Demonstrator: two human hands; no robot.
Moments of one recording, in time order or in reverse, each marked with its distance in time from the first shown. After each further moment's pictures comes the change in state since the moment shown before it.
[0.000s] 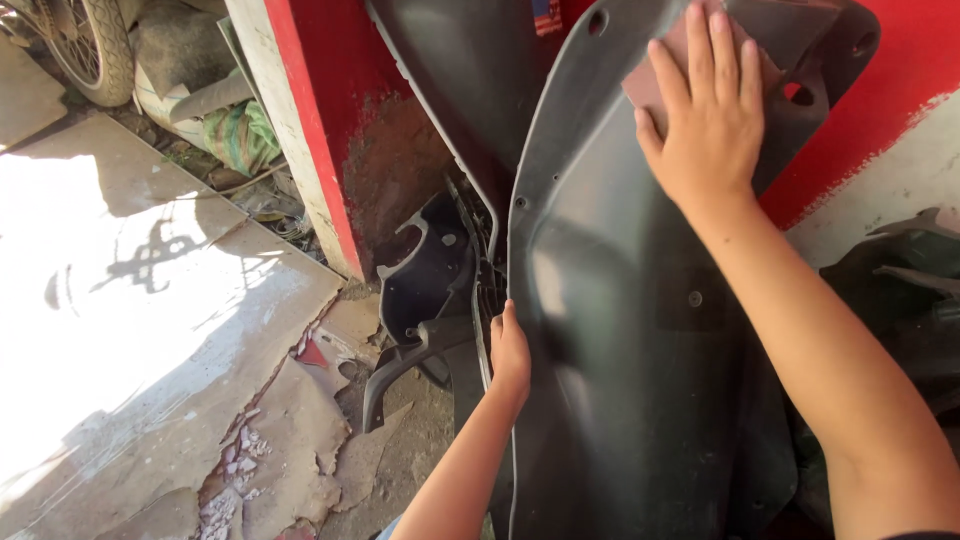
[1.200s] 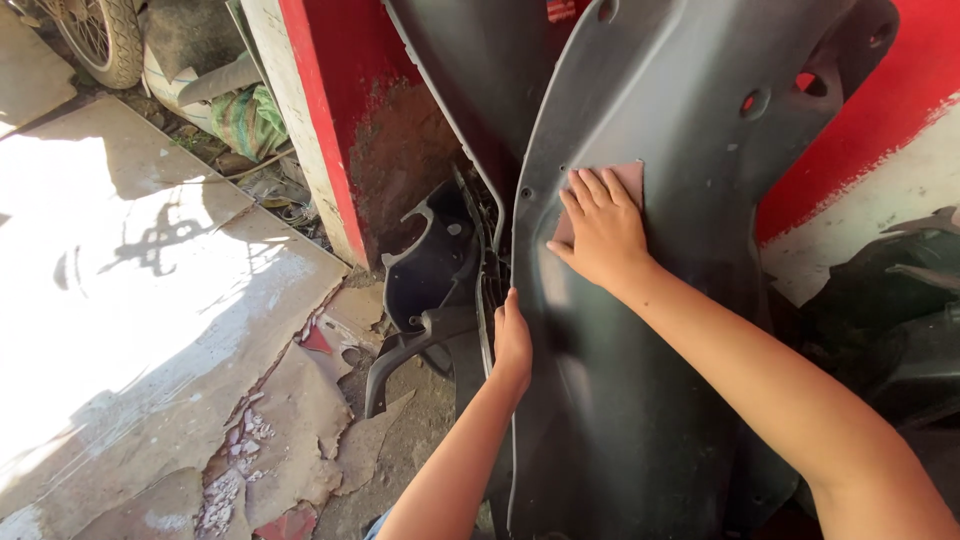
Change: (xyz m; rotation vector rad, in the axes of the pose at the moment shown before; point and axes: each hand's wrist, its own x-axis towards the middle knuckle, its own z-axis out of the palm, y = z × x) left_hand 0.021 -0.010 0.004 -0.028 -0.040 0.016; right_hand -0.035 -0.092 0.034 0.083 -0.565 -0.181
